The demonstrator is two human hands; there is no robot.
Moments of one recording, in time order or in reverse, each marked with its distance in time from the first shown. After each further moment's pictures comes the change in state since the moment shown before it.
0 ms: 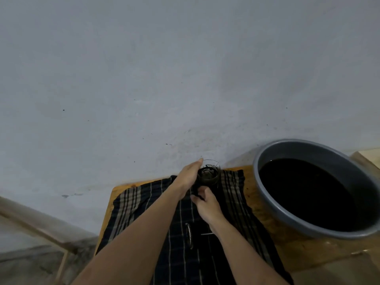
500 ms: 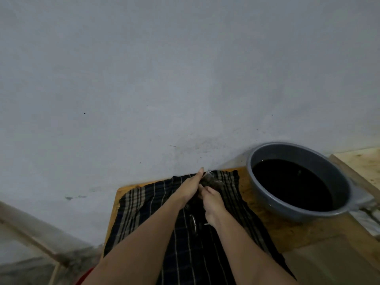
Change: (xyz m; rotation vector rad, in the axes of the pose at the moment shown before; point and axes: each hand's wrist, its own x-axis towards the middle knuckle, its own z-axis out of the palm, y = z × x) left_hand -0.062 -0.019 -0.002 0.062 -0.085 0.040; right_hand -0.043 -0.018 0.013 0.374 0.129 0.120
